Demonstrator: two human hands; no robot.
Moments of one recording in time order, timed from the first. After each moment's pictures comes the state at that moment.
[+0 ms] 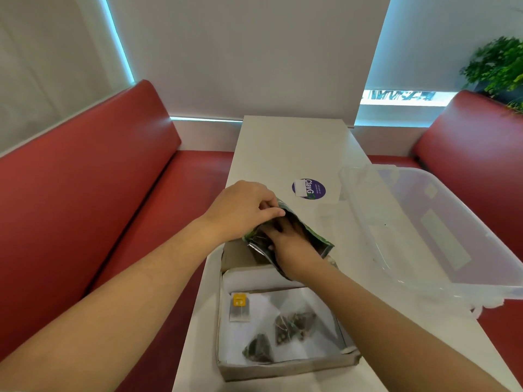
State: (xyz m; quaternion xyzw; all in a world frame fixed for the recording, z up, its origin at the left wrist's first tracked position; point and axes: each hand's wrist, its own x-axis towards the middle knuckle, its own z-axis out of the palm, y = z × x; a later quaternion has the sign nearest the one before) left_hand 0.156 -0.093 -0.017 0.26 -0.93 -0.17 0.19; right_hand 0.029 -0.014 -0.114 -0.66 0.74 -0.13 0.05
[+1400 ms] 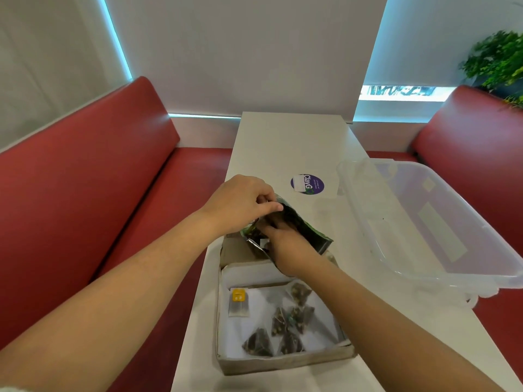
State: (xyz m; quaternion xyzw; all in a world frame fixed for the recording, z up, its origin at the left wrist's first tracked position) left_hand 0.160 -0.089 -0.014 0.26 -0.93 -0.19 0.19; right_hand 0.045 -0.006 -0.099 -0.66 0.73 -0.13 0.12
